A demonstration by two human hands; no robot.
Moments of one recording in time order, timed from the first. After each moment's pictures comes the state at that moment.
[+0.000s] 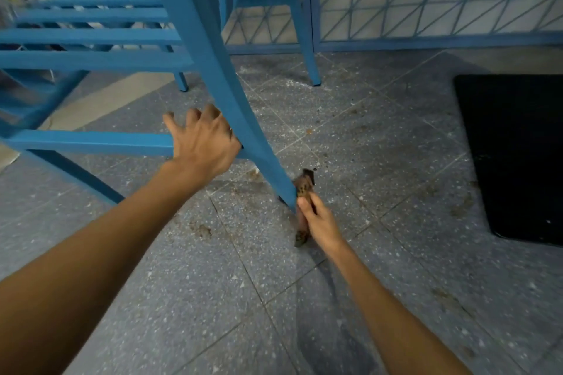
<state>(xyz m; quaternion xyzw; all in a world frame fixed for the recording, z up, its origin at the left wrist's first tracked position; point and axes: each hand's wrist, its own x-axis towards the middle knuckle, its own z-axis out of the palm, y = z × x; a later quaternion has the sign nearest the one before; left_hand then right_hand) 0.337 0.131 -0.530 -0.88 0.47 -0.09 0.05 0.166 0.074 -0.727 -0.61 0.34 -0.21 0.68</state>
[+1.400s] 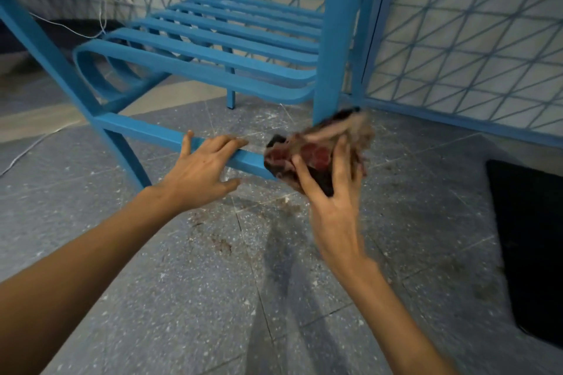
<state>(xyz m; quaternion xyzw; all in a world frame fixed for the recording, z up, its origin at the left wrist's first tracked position) 0.414 0.228 -0.533 -0.84 0.54 -0.06 -0.06 0.221 0.095 -0.579 -0.85 0.16 -0.44 0.23</state>
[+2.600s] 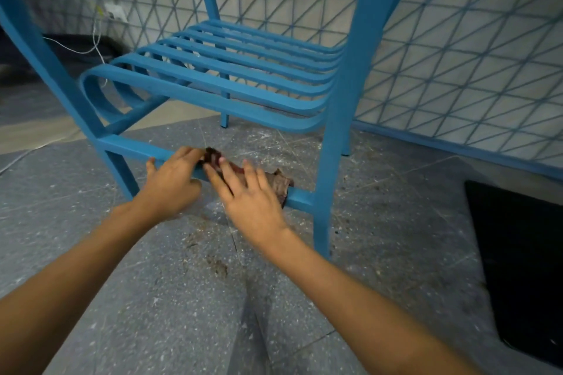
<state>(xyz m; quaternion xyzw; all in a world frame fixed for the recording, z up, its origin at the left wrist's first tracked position) 0.435 0.248 -0.506 -0.91 0.38 0.00 -0.16 0.322 0.148 -0.550 -0.98 0.11 -0.10 -0.11</state>
